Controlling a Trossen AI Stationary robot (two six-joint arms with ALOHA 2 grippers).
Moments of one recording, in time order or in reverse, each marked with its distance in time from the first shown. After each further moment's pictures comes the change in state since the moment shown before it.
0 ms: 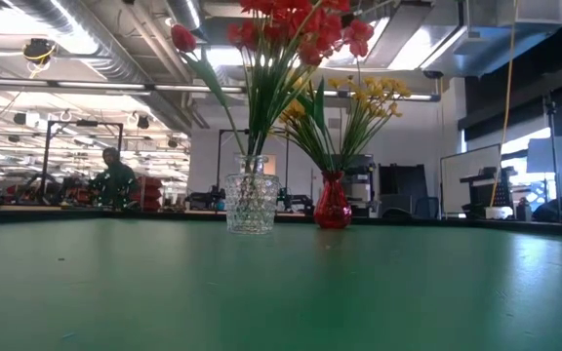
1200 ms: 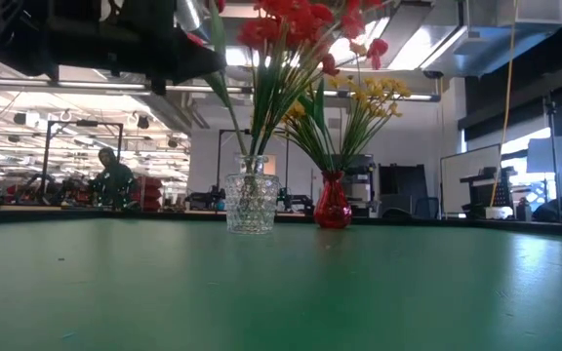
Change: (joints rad) left arm 0.324 0.217 -0.438 0.698 0.504 -0.035; right arm -0.001 0.002 0.000 -0.047 0.078 0.020
